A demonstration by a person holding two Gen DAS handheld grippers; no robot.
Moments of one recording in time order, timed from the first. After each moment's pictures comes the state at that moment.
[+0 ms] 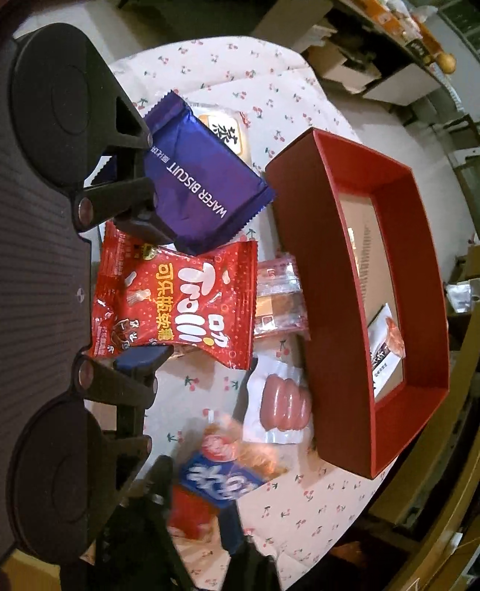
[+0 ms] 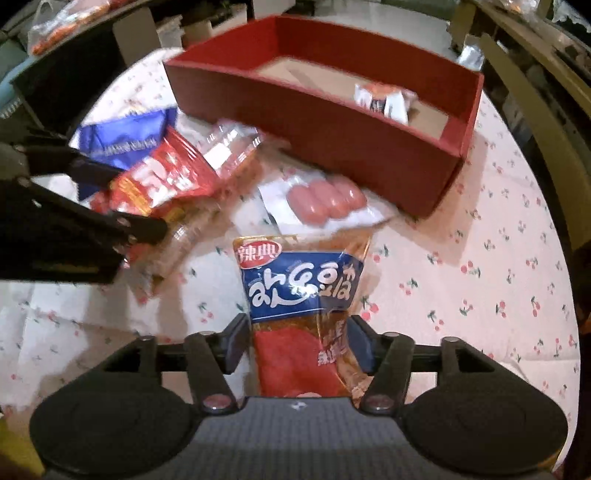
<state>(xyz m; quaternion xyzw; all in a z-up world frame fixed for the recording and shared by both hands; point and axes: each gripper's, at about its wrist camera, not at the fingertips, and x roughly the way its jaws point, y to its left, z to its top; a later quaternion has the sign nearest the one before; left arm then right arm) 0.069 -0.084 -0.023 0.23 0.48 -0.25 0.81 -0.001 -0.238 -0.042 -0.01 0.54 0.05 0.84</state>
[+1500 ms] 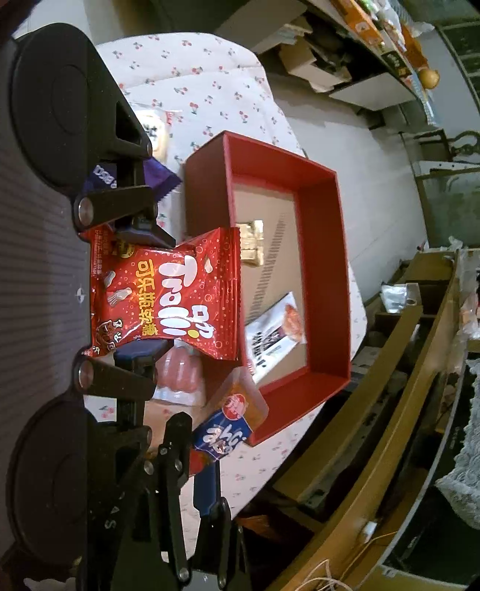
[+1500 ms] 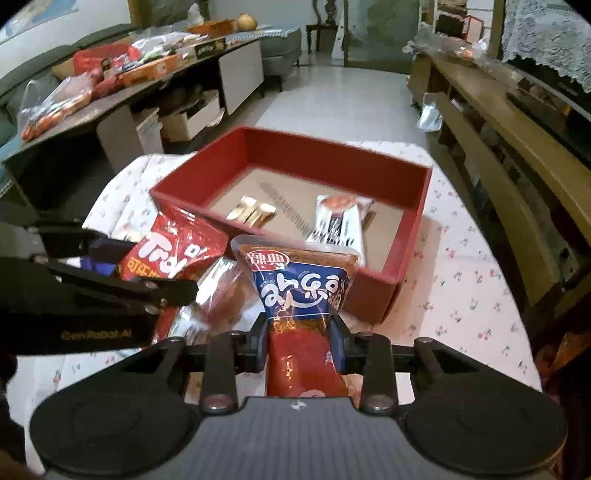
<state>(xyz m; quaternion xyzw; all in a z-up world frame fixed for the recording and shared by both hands) 0.084 -0.101 0.027 0.15 0.42 -0.27 0.85 0.013 -0.255 0.032 0.04 0.42 0.01 0.91</state>
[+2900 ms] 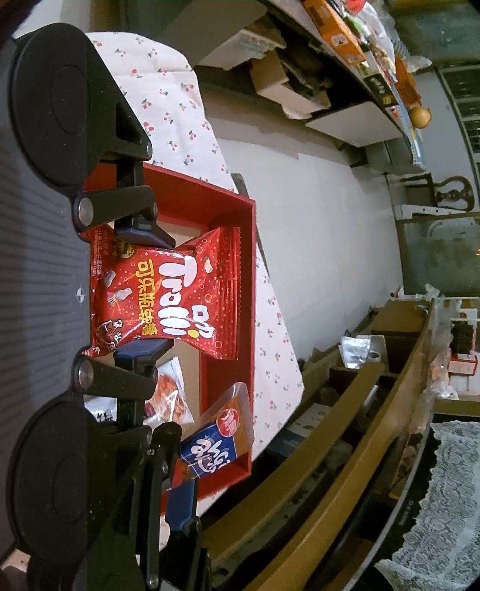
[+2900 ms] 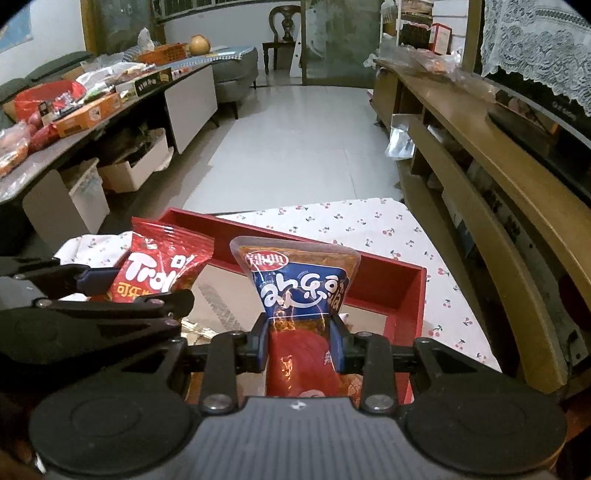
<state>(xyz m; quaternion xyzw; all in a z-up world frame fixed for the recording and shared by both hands) 0.195 -0.139 0.029 0.12 0.39 -0.21 0.89 0.147 -0.282 0.035 0.05 0.40 -0.06 0.91</state>
